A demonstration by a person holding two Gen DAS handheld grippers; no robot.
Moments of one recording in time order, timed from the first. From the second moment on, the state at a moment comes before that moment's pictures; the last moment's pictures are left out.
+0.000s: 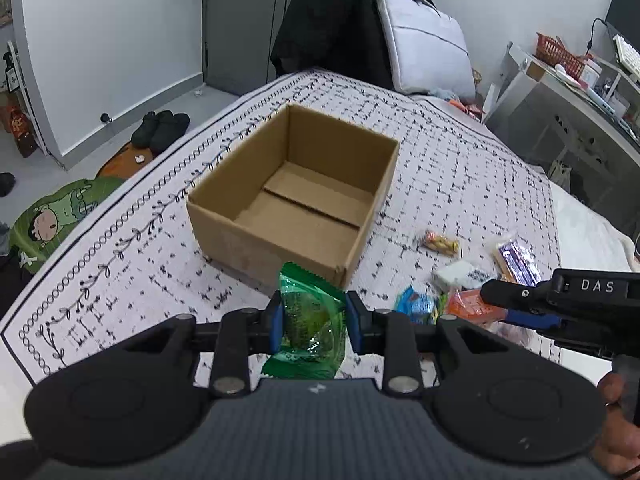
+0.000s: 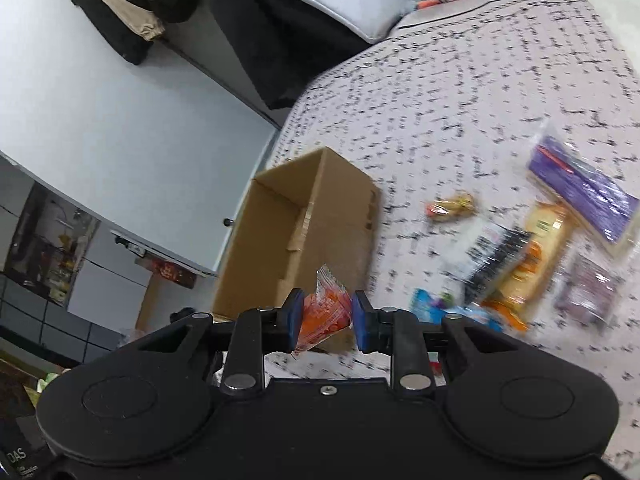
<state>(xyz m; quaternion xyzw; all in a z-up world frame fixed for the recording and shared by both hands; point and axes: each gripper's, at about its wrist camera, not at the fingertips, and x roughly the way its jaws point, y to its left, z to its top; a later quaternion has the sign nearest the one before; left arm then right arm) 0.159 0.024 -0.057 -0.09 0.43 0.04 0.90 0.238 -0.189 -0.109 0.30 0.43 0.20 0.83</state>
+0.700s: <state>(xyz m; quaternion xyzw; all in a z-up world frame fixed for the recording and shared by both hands) 0.225 0.065 -0.059 -0.10 0.42 0.07 0.90 0.285 -0.142 -0.111 0.31 0.42 0.25 0.82</state>
